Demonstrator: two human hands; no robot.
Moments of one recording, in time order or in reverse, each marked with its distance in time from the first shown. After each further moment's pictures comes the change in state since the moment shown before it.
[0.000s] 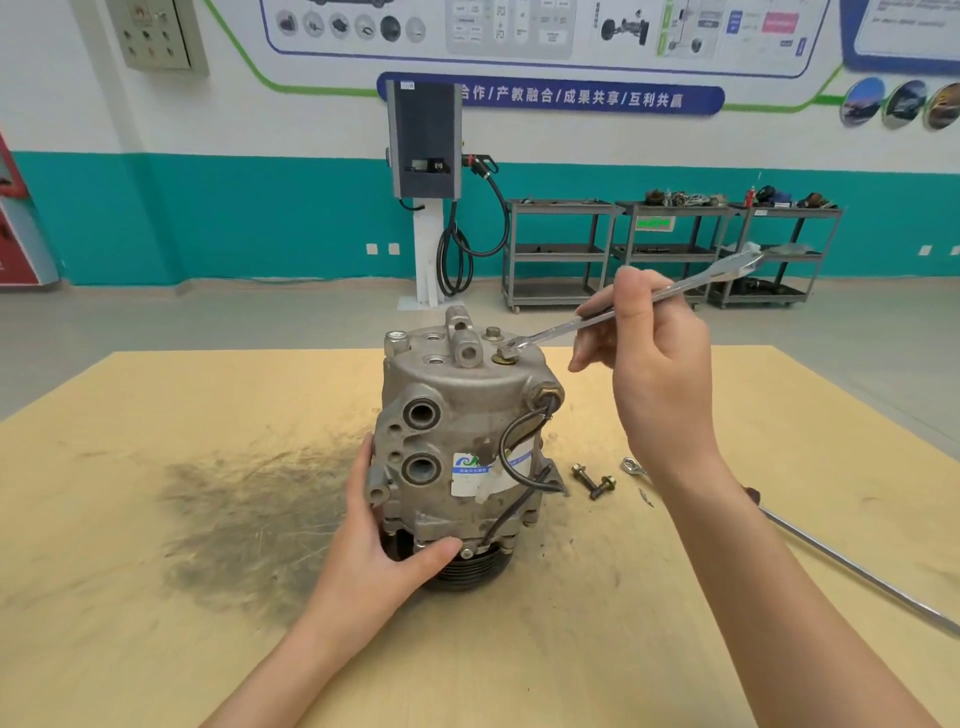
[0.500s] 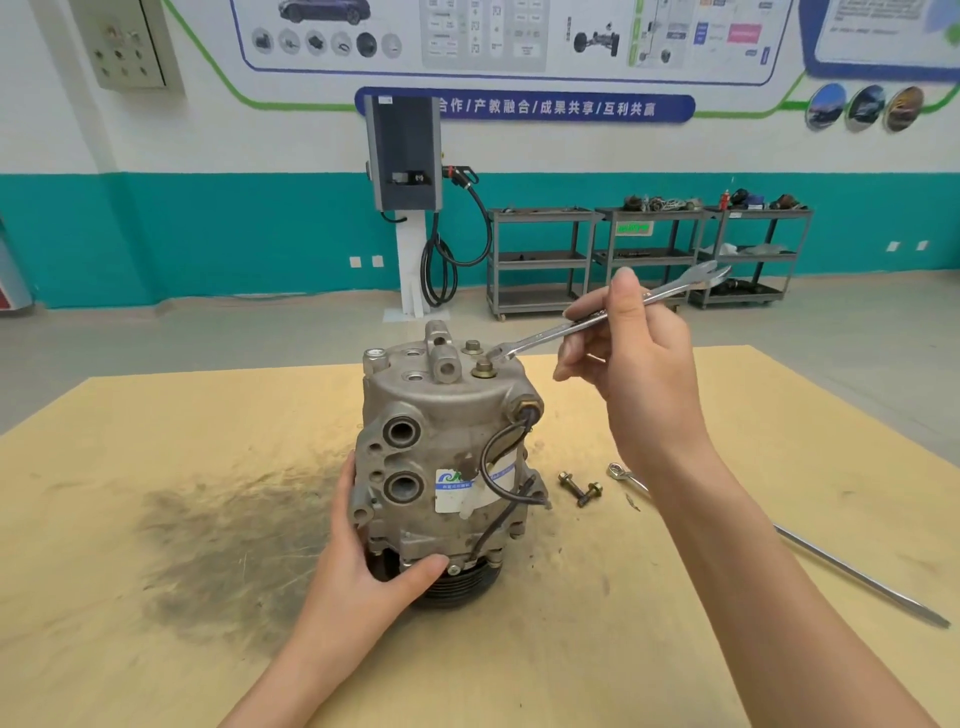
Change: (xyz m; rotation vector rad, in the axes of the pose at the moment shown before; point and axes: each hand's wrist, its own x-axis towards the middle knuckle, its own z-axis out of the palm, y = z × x) left_hand -0.002 0.000 -0.002 -0.015 -0.010 -0.008; right_hand 0.005 -0.006 -0.004 0.120 0.035 0.179
